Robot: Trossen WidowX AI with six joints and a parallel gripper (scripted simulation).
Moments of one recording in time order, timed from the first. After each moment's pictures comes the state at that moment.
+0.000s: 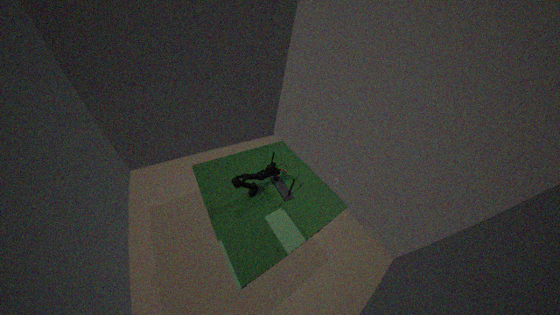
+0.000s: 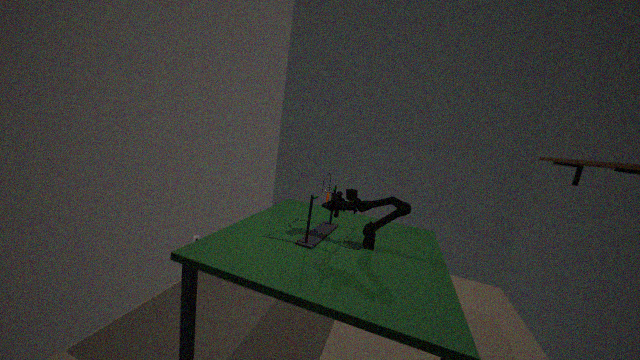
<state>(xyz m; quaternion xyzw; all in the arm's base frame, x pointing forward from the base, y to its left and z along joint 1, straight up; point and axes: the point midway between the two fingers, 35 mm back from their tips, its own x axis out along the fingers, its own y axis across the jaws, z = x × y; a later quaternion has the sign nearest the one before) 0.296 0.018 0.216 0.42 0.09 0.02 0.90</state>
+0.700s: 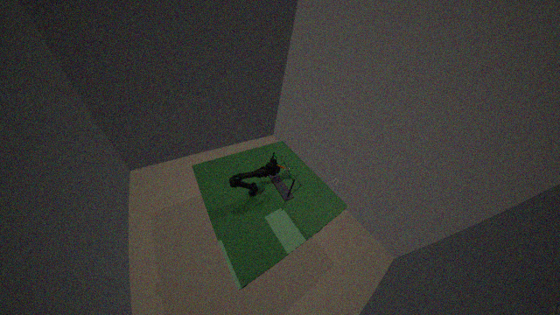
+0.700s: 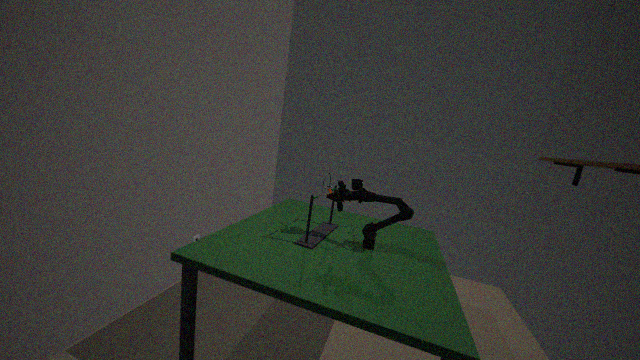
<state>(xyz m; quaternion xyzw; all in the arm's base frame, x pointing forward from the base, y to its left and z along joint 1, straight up) 0.265 0.041 0.284 0.60 0.18 0.12 0.77</state>
